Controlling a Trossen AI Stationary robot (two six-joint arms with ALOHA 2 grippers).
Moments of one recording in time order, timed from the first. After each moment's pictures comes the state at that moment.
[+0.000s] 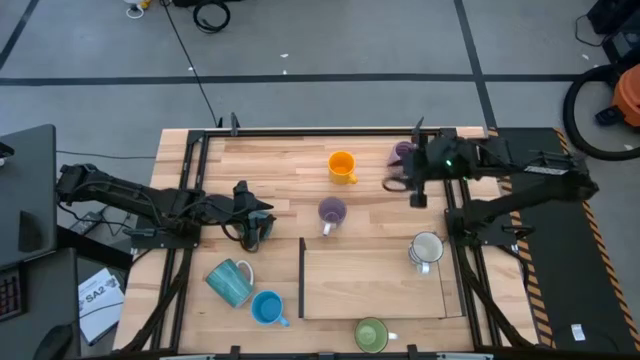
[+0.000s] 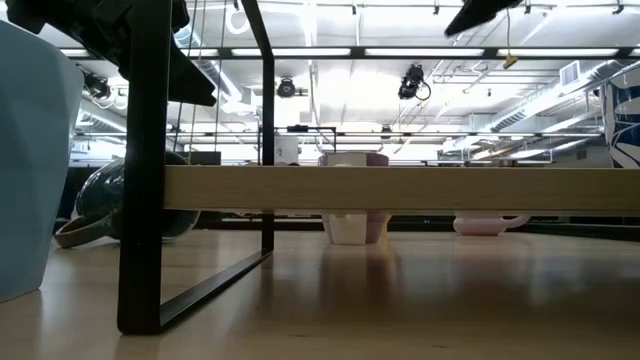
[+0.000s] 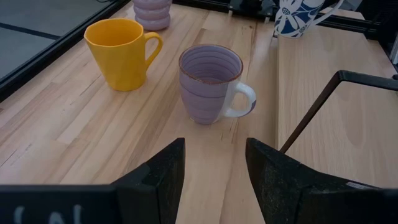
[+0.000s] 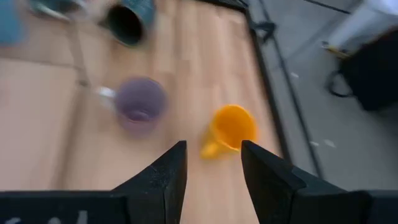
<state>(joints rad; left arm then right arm) -0.18 0.90 0.52 -0.10 -0.37 -0.28 -0.08 0.98 1.17 -0.85 0.22 -0.24</state>
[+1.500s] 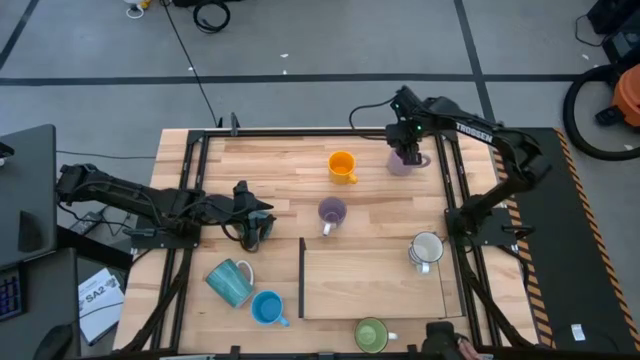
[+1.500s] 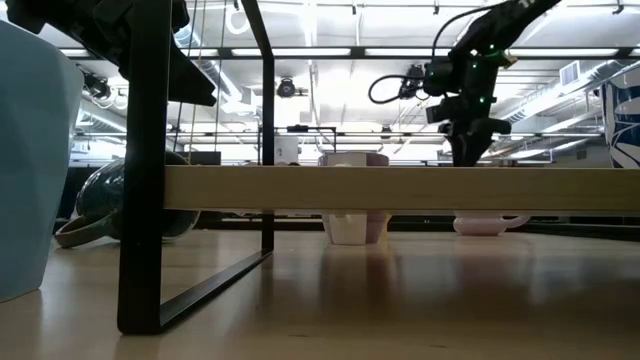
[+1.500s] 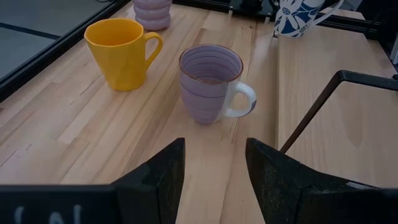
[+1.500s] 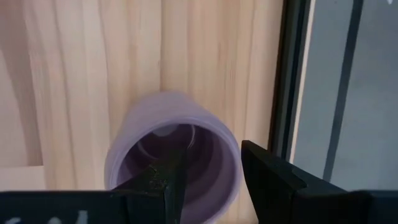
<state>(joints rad) -0.18 0.90 0.52 -0.10 -0.37 -0.29 -0.85 1.49 1.17 -0.93 0.01 -0.89</state>
